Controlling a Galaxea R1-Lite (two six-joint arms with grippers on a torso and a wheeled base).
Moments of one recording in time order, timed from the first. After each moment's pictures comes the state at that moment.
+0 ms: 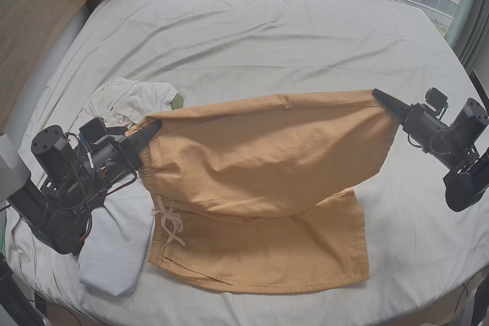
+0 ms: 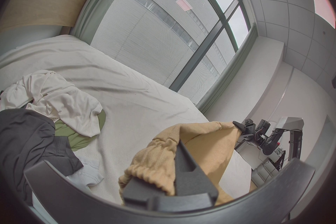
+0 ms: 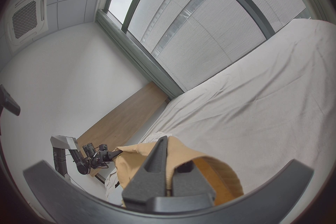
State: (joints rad) left arm -0.18 1.92 -0.53 -1.55 -0.46 -0.44; right arm 0.07 1.90 -0.69 -1.54 0.70 0.62
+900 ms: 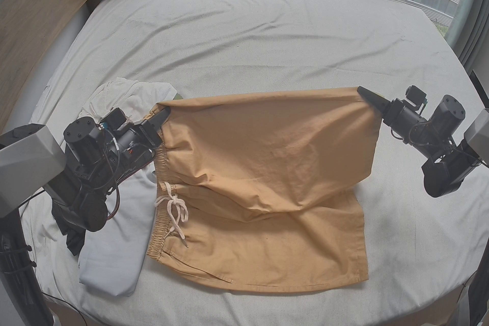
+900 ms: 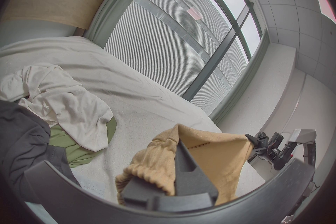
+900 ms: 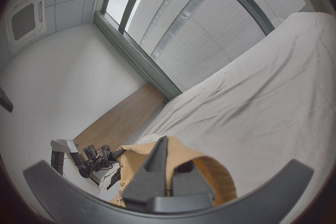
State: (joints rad) left arm -0.19 2.15 -0.82 -1.55 -0.32 -0.51; right arm 0.07 2.12 -0.95 -1.53 0.70 0.65
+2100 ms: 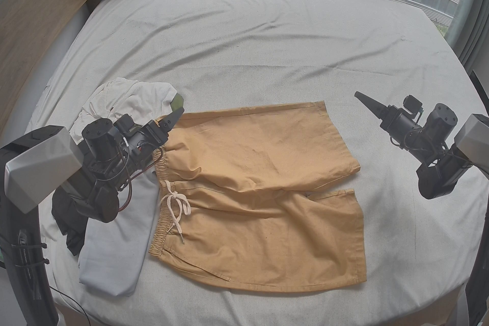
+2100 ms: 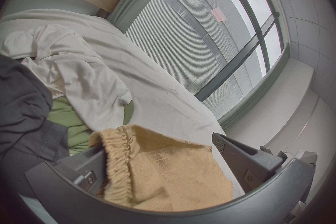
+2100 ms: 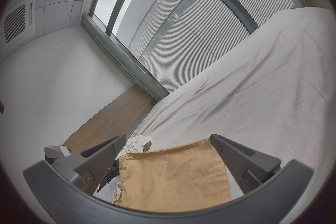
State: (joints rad) left arm -0.16 2.26 -0.94 -1.43 -0.26 -0.64; right arm 0.03 2.19 -0.93 -1.54 0.64 0.65
